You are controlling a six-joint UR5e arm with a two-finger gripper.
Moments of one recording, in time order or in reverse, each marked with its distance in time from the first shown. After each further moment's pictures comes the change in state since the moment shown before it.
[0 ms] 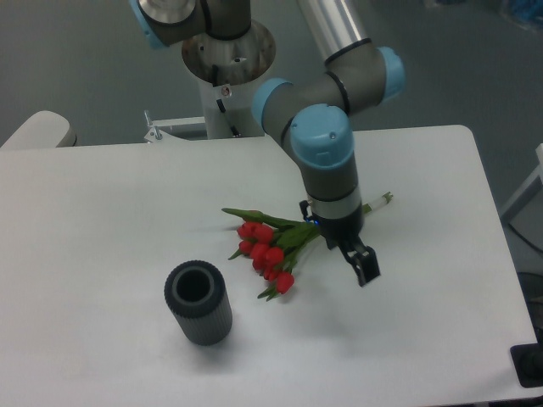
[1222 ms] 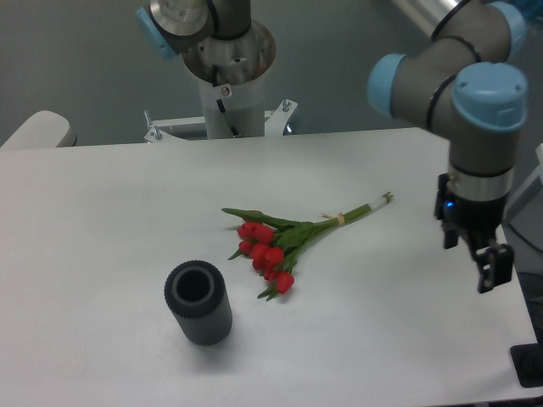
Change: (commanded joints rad) arm 0.276 -0.048 0.223 -0.235 -0.164 0.511
